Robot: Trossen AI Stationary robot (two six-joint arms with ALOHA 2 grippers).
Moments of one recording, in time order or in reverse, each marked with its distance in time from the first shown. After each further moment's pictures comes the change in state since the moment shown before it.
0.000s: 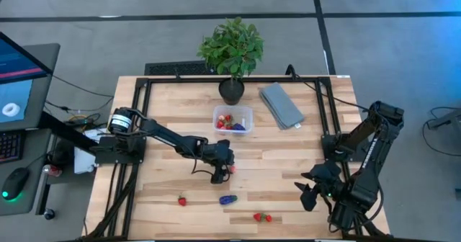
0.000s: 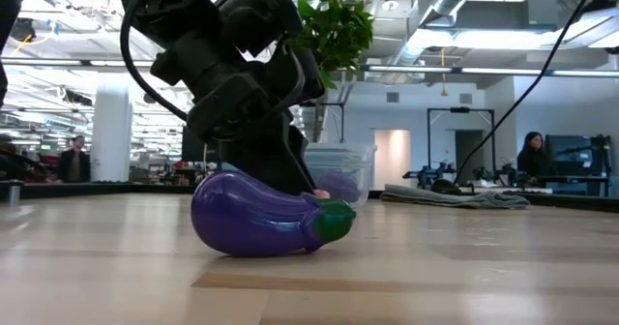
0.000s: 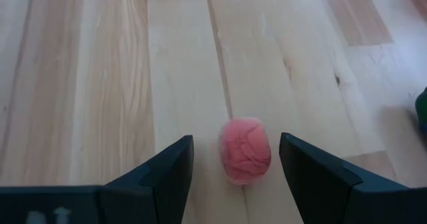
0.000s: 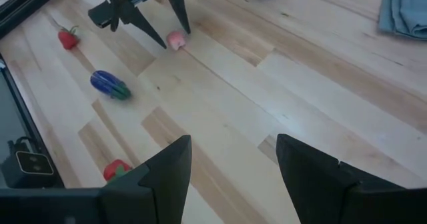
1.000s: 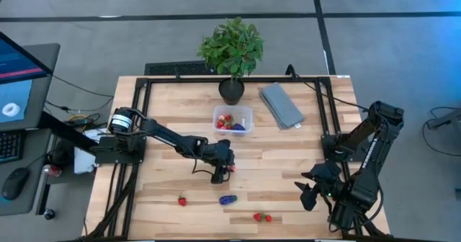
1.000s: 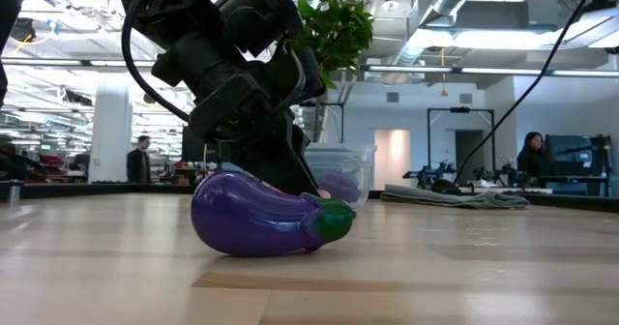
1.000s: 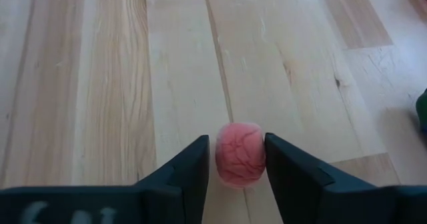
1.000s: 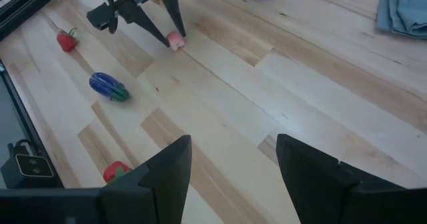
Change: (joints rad) left arm 0.000 0.002 -0.001 0.014 0.001 0.016; right arm 0.000 0.000 0.000 -0.006 0.000 0.016
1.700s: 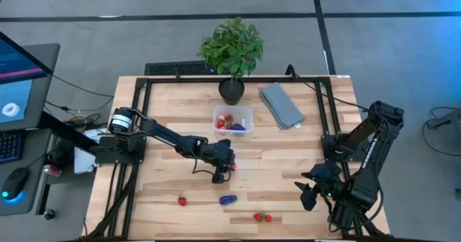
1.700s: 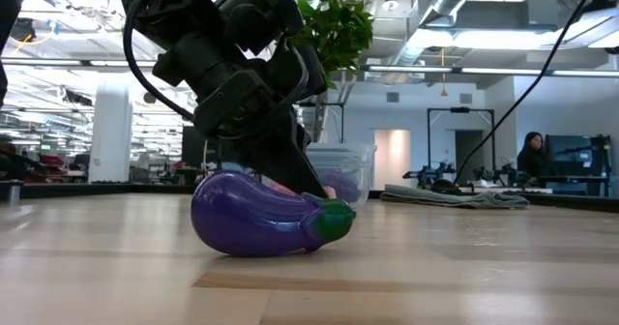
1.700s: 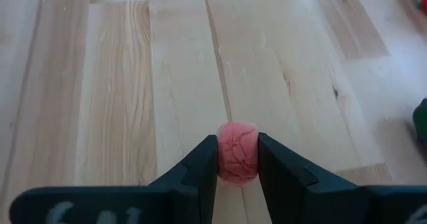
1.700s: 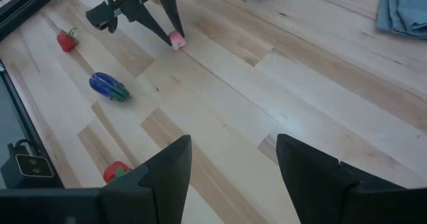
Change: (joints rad) left arm 0.000 0.000 0.000 0.025 -0.002 -0.011; right arm 0.000 0.000 0.000 0.000 0.000 0.000
